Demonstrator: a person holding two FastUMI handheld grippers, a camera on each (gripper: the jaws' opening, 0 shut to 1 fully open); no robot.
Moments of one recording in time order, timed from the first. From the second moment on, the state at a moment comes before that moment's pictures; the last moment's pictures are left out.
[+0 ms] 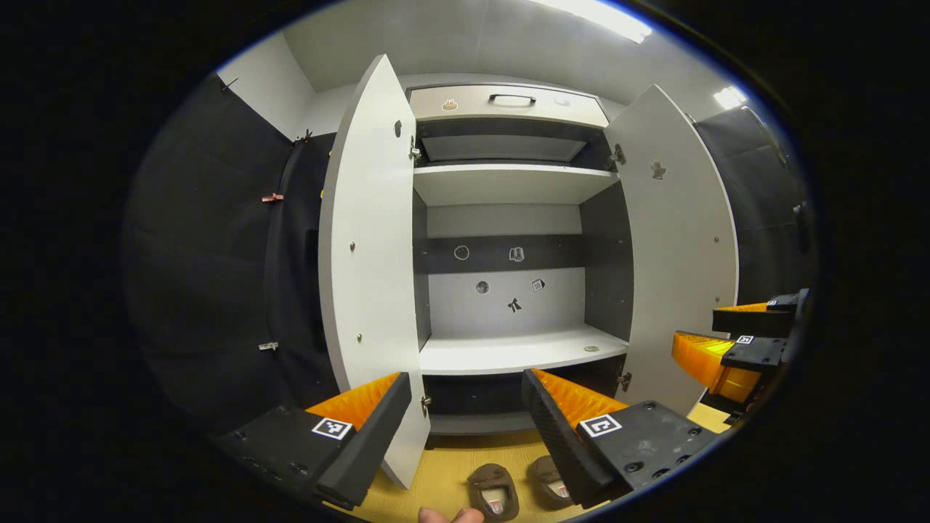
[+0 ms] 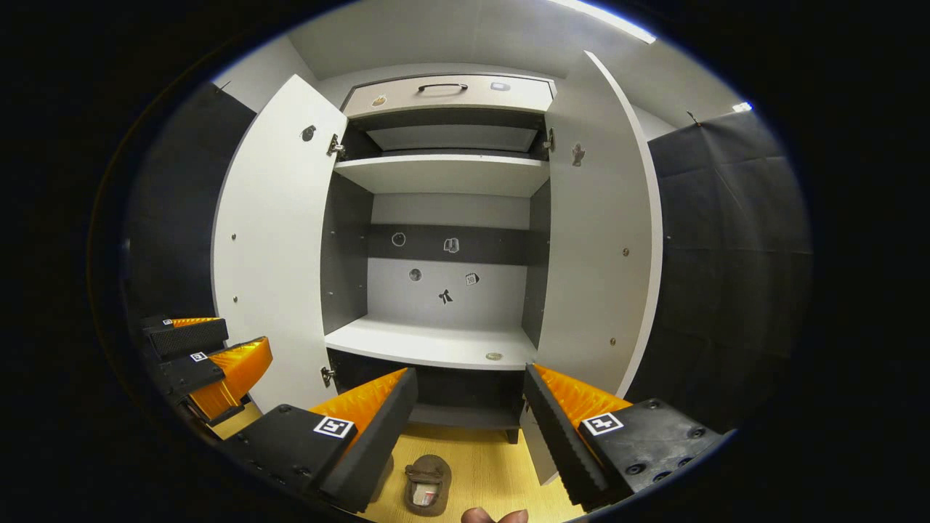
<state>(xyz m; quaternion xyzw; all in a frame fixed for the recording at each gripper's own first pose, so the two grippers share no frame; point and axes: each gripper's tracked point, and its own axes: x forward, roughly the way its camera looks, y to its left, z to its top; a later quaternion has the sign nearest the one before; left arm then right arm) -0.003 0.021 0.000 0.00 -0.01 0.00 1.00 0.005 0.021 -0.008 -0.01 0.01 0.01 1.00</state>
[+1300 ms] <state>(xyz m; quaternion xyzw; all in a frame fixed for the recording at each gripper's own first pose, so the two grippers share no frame) -0.028 0.050 -0.088 0.02 0.05 0.04 1.00 0.023 0.114 -0.352 0.07 0.33 0.10 0.94</state>
